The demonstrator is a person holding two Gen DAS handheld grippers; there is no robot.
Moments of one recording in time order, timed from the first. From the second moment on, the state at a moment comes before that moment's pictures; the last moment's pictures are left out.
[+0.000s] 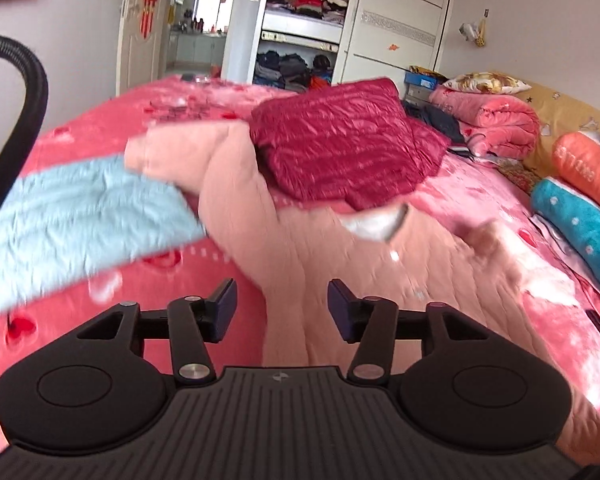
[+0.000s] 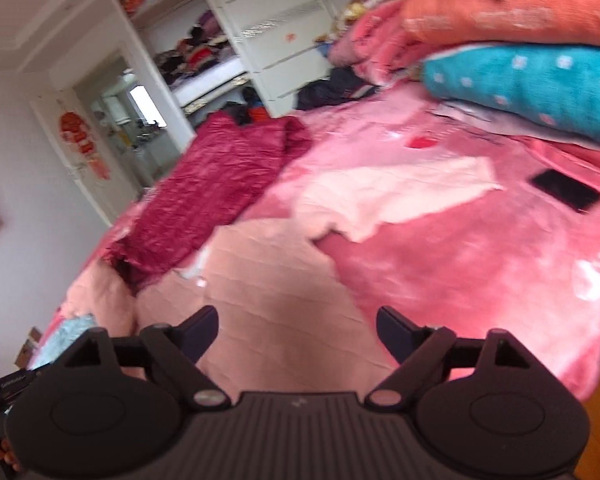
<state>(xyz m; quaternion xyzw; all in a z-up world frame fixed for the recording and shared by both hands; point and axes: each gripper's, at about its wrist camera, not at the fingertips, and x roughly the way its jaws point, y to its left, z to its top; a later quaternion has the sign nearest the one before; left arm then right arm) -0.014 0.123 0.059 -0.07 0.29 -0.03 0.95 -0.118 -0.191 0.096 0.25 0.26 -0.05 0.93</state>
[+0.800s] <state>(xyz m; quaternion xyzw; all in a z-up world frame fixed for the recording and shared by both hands) 0.256 0.216 0.071 -0.33 0.34 0.08 0.88 0.080 -0.136 -0.017 0.19 0.29 0.08 0.93</state>
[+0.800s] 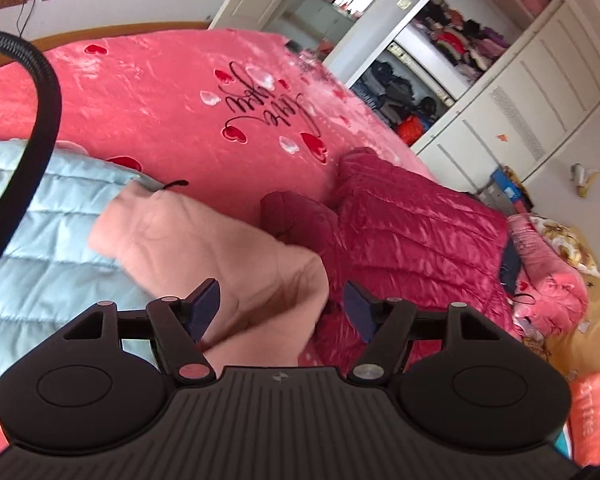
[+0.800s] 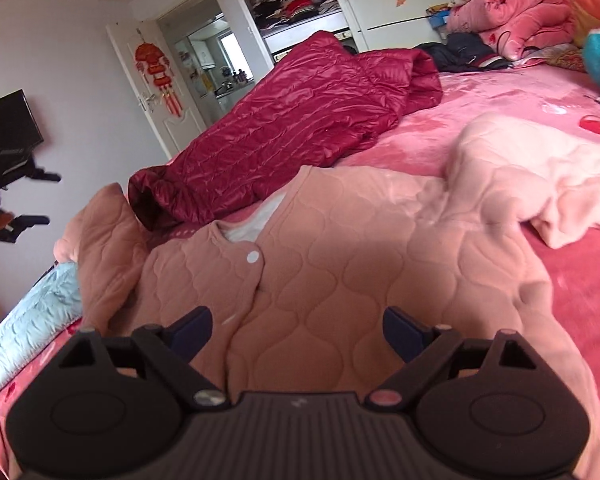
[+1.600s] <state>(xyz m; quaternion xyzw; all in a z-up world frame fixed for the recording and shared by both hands) 0.356 0.255 0.004 -0.42 0.43 0.19 0.78 0.124 -0.155 -0.041 0.25 0.32 0.10 0.91</state>
